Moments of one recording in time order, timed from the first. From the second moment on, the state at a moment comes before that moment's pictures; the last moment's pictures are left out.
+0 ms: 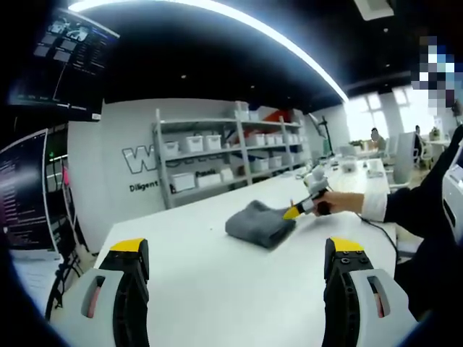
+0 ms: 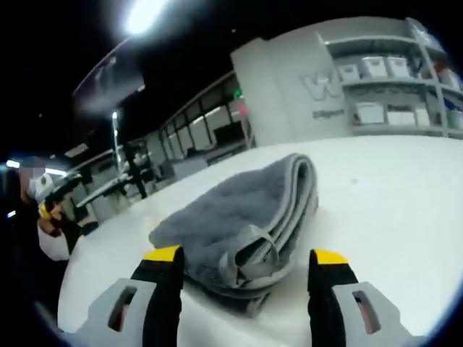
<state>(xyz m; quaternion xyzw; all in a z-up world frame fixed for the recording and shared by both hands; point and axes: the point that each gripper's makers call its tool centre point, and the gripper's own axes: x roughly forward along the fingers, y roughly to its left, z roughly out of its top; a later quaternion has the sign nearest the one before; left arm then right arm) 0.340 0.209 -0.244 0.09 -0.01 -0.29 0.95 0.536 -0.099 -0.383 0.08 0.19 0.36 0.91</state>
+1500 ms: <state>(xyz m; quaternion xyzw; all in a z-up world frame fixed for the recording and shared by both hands) 0.344 0.210 -0.249 0.09 0.00 -0.29 0.95 0.516 -0.093 -0.365 0.09 0.17 0.39 0.90</state>
